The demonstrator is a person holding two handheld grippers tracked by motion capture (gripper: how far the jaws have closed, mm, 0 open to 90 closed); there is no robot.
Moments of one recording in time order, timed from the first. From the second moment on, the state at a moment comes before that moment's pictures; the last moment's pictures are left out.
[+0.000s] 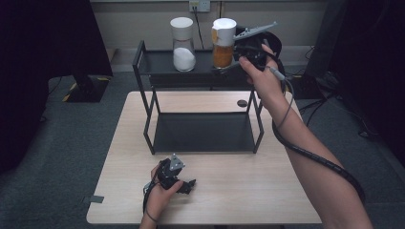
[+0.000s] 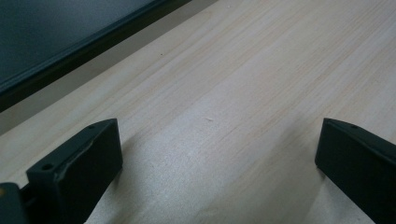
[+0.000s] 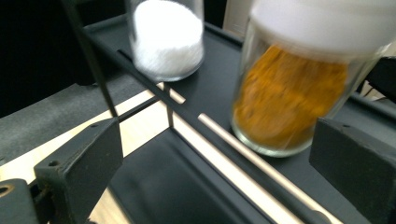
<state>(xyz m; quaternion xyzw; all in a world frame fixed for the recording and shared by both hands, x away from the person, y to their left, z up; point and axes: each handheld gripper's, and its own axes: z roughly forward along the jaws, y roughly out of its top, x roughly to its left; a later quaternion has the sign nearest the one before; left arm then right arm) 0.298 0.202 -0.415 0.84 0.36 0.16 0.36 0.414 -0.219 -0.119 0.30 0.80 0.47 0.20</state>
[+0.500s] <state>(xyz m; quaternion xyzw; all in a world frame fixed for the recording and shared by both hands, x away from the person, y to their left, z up) 0.297 0.202 -0.416 0.84 0.37 0.16 0.37 0.394 -0.248 -0.168 0.27 0.81 0.49 0.17</state>
